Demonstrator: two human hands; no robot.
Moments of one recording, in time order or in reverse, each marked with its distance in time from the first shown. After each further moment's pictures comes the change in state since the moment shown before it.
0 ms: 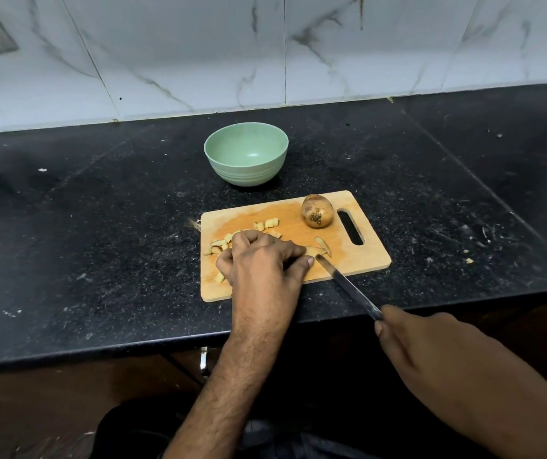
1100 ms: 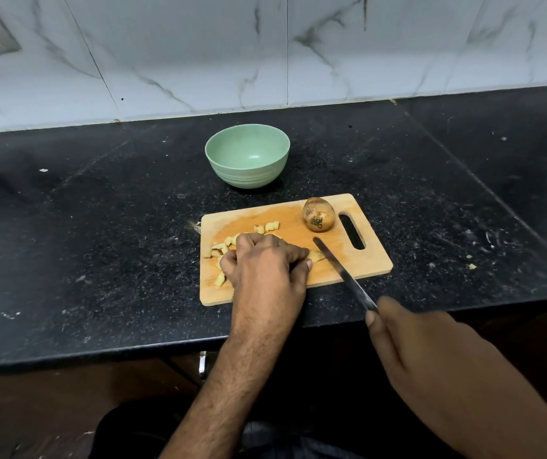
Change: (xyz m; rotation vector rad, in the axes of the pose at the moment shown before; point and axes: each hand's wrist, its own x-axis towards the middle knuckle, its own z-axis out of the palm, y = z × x) left_hand 0.004 0.010 -0.006 0.097 -0.127 -0.011; right_hand -0.001 -0.021 -0.008 -0.012 0.081 0.024
